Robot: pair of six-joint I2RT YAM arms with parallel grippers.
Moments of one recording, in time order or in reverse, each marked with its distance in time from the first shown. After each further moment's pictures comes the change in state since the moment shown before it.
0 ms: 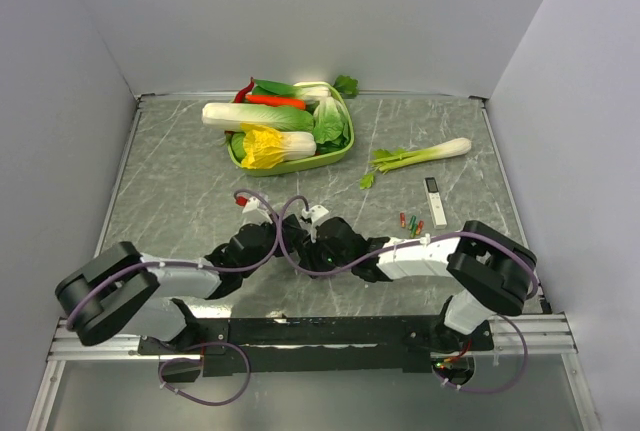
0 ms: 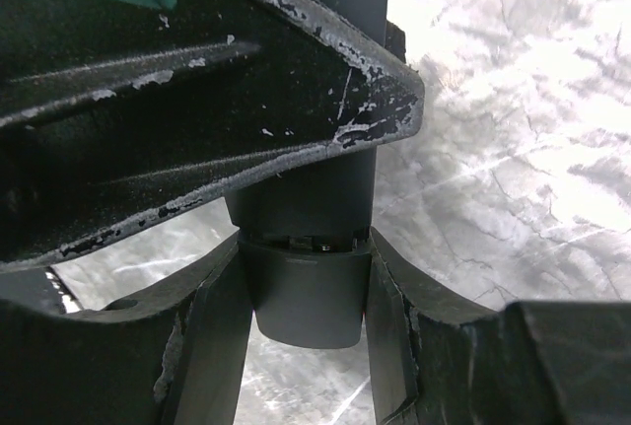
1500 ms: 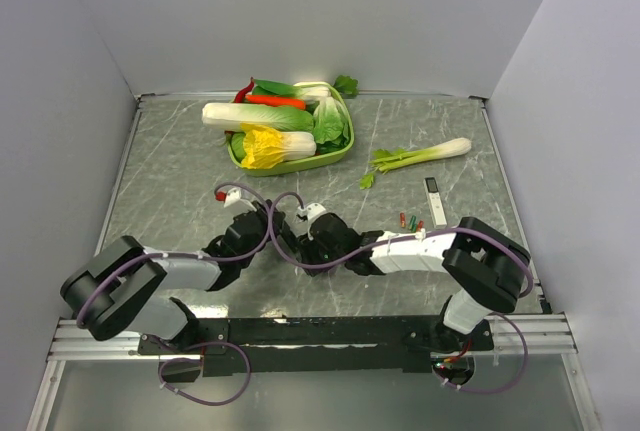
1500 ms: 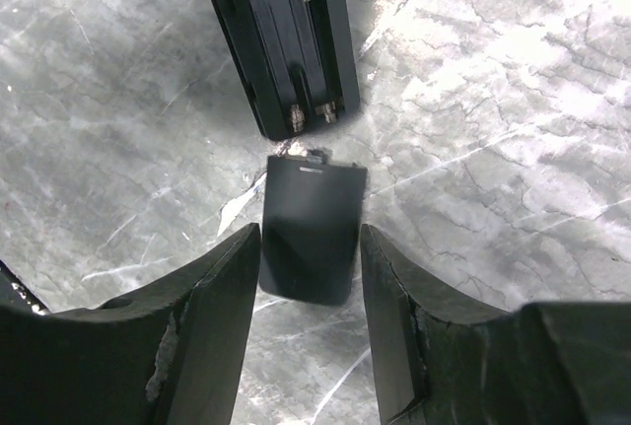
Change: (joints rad) left arm 0.116 0.060 0.018 -0.003 -0.186 -0.004; right arm -0.011 0.042 0.082 -0.151 0.023 -0.013
